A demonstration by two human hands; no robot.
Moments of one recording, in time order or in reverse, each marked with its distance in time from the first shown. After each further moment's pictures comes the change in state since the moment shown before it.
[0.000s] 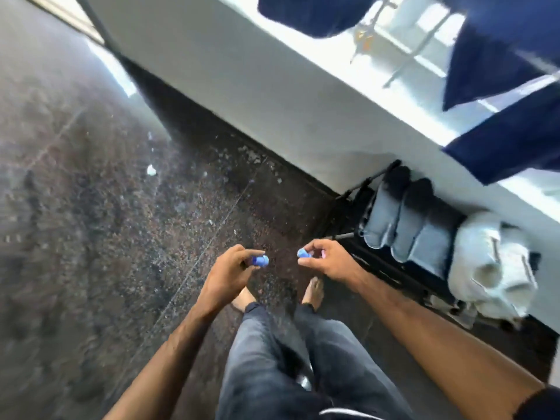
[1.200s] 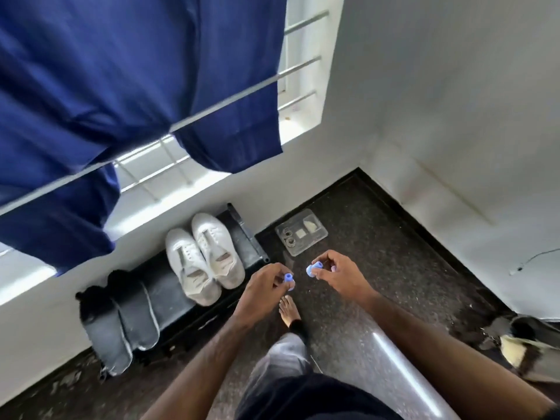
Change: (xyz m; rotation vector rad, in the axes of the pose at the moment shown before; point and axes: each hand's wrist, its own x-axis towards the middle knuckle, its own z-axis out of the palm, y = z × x) left_hand -0.090 0.475 0.538 0.376 -0.841 0.715; right_hand -0.459 0.465 -0.228 0.721 1.048 0.282
